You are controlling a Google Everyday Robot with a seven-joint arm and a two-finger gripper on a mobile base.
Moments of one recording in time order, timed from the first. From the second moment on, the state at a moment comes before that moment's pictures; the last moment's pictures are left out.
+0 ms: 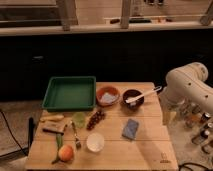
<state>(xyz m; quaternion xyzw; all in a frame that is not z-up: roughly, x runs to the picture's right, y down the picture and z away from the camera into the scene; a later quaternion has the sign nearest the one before) 0.292 0.110 0.681 -0.28 0.02 0.03 0.96</state>
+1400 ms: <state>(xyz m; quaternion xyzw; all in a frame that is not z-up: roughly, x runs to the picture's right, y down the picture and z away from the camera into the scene) 0.250 0.142 0.714 -0.26 0.06 -0.04 0.96</state>
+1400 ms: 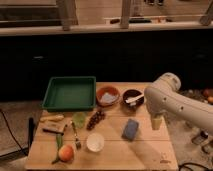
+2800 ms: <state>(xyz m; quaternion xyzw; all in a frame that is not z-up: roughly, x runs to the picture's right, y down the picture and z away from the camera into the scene) 0.214 0.148 0.754 -0.25 0.05 -0.08 0.96</state>
